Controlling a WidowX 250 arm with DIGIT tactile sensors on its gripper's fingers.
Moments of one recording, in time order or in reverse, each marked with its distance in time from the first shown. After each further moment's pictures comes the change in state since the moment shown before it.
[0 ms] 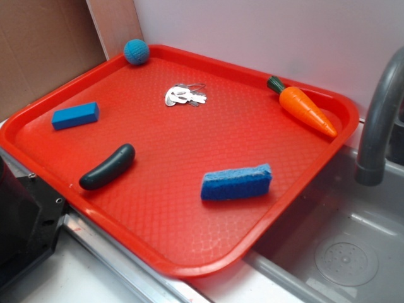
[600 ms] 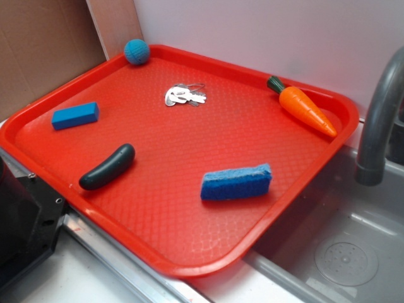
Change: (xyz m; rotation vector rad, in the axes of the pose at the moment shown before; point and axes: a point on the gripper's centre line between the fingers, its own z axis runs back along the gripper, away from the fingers) arm -0.001 0.000 -0.003 0.002 0.011 0.002
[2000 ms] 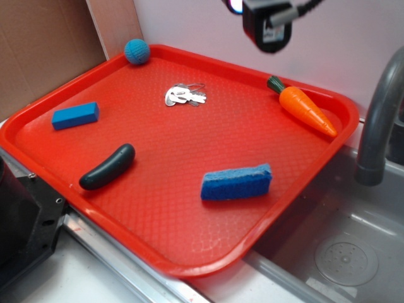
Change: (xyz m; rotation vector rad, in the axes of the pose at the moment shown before) arm 0.104 -0.160 -0.077 -0.030 0.115 -0.628
